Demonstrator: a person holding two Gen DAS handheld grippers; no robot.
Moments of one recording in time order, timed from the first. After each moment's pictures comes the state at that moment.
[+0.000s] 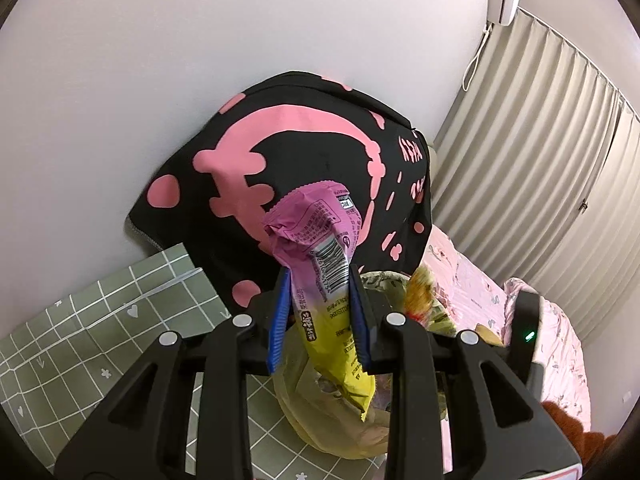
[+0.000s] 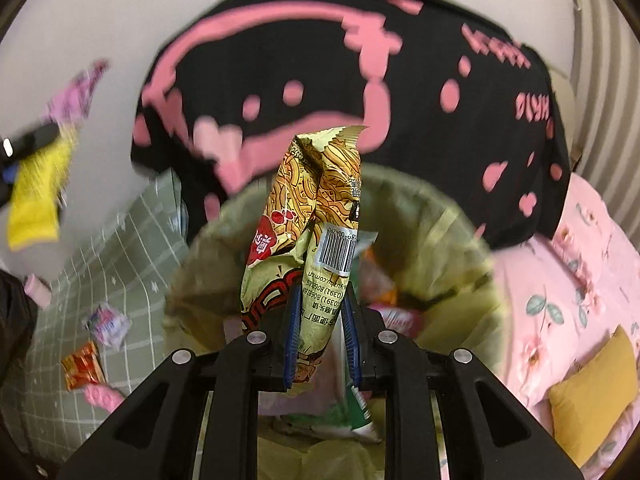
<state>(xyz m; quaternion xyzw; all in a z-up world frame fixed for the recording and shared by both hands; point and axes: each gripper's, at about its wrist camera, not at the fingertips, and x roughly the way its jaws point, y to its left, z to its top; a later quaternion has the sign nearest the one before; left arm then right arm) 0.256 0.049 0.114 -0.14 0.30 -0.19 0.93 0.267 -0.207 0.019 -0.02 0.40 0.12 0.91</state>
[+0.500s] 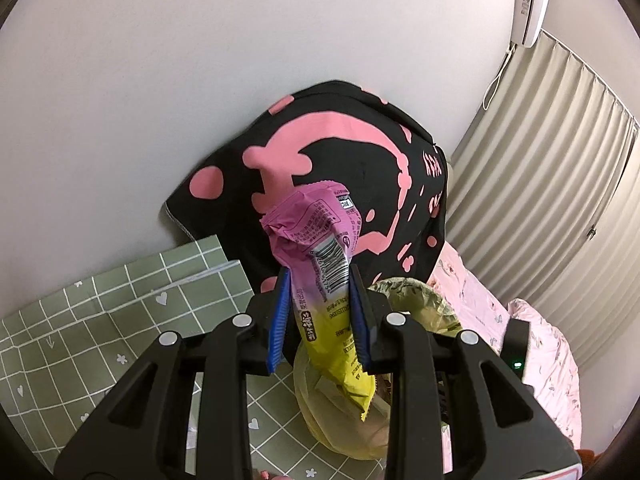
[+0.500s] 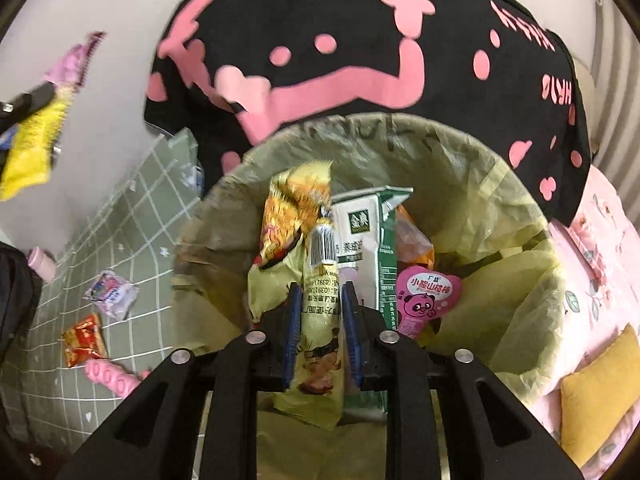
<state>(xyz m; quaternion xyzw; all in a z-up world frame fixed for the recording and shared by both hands) 0.249 0.080 0.109 -0.17 0.30 -0.16 0.93 0.259 -0.188 0.004 -0.03 0.42 0.15 0.89</state>
